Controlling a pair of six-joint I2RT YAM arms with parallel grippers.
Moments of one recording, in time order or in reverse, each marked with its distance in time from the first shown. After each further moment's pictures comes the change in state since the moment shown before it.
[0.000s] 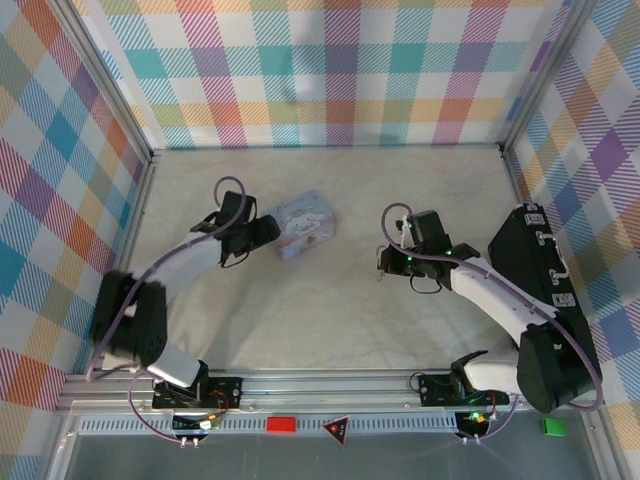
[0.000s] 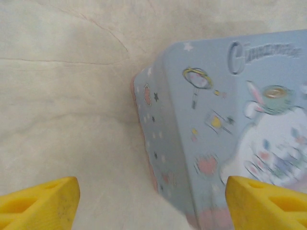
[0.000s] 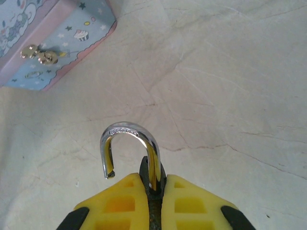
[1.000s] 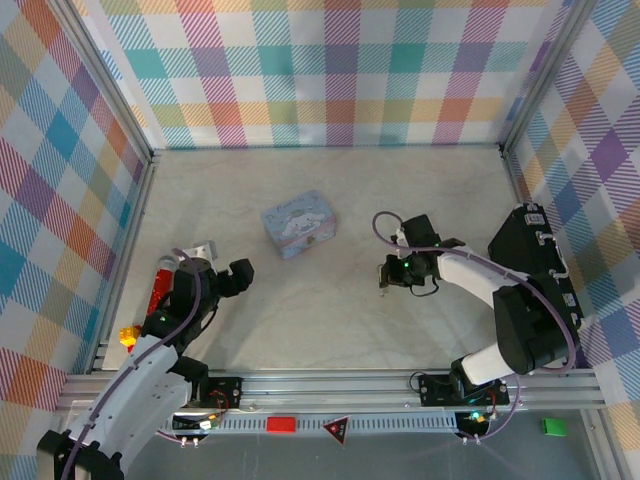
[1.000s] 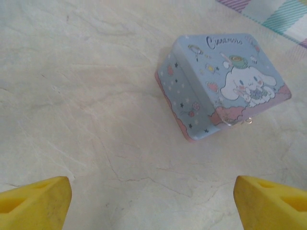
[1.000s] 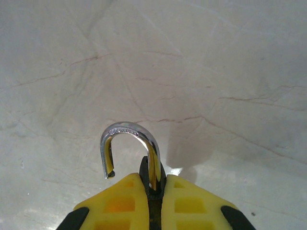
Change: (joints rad) left arm 0.000 -0.811 -0.538 0.060 -0.085 0.150; right arm -0.057 0.225 0.001 -0.031 -0.072 -0.074
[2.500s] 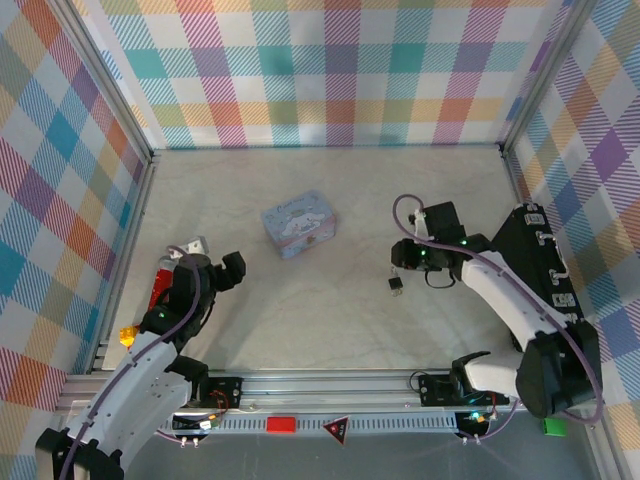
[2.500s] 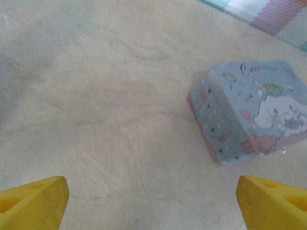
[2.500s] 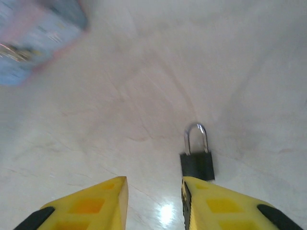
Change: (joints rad) left arm 0.000 0.042 0.067 -0.030 -0.172 -0.008; right arm -0.047 -0.269 0.117 -0.156 0.101 -0.061
